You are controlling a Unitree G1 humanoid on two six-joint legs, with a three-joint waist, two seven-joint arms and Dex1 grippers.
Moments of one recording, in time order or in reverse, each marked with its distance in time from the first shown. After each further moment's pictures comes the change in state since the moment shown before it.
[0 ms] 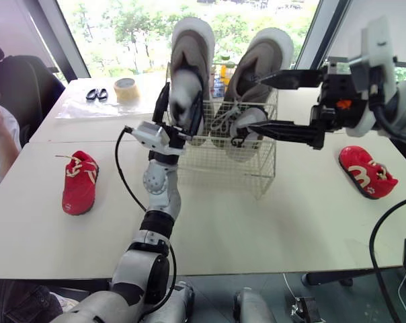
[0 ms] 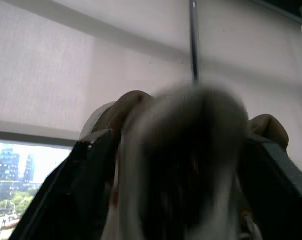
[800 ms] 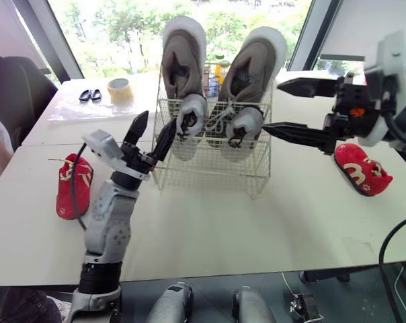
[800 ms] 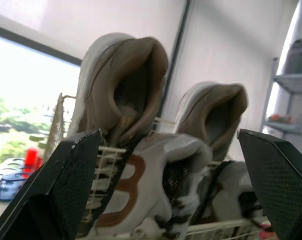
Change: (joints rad) left arm 0.456 0.343 -0.003 -0.999 -0.561 1.081 0.024; right arm 0.184 -0.050 -0.144 -0.036 0.044 0.024 -0.067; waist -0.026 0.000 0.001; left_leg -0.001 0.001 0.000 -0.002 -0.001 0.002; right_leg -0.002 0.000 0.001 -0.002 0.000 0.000
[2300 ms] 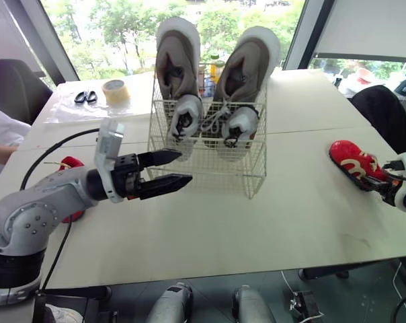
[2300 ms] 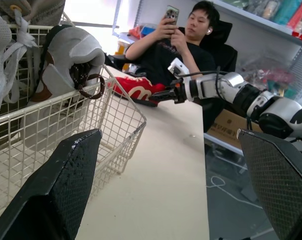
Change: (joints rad) left arm -0.077 0.494 0.078 -0.112 -0.348 0.687 -0.309; right arm 0.316 0.050 -0.075 1.008 -0.560 -0.409 -0.196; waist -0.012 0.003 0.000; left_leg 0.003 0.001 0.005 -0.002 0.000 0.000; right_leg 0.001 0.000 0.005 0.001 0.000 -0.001
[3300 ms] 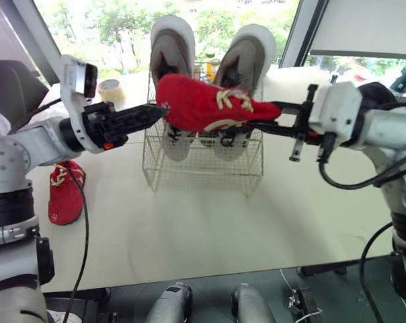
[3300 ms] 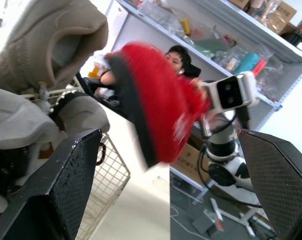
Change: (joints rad) left arm -0.401 0.020 0.082 0.435 -0.171 0.323 -0.029; right arm -0.315 0.086 0.367 -0.912 0.103 -0.278 0.302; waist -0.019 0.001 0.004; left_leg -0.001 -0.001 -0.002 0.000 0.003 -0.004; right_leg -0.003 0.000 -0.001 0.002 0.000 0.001
